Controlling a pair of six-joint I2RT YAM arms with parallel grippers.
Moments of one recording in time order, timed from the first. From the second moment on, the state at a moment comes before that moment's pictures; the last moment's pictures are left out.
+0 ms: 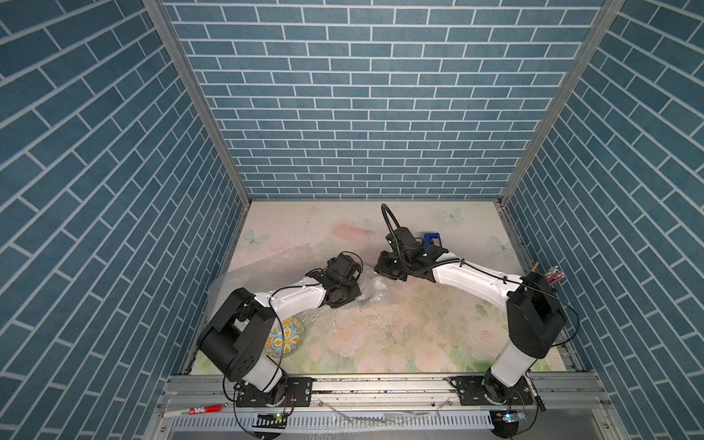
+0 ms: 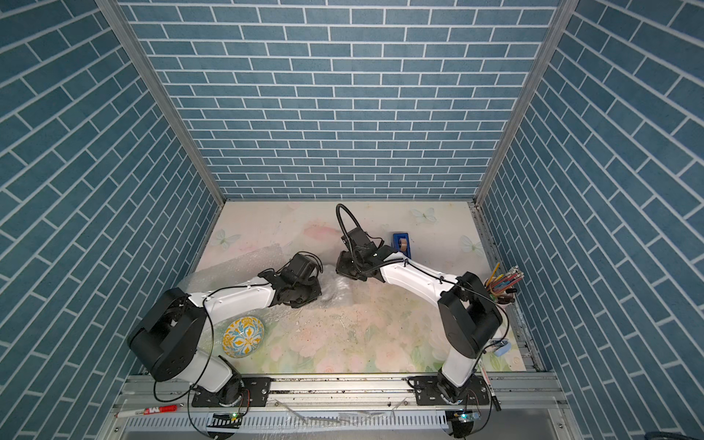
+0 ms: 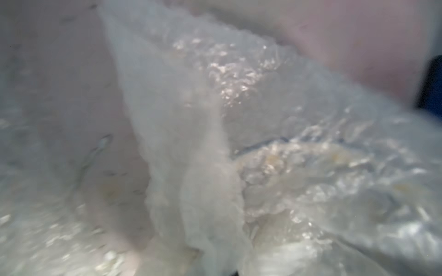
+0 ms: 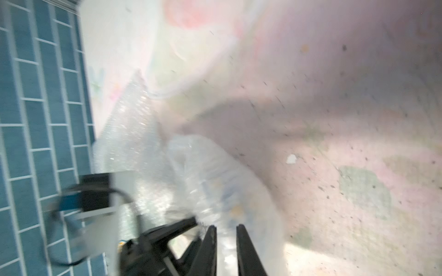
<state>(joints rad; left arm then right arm) -0.65 1.55 0.81 -0.39 0.02 -1.00 0.80 1.69 1.26 -0.41 -0.16 0.94</state>
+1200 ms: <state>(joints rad) -0.65 1.56 0.81 -0.08 0.25 -0.98 0.76 1.77 1.26 -0.57 -0.14 0.85</state>
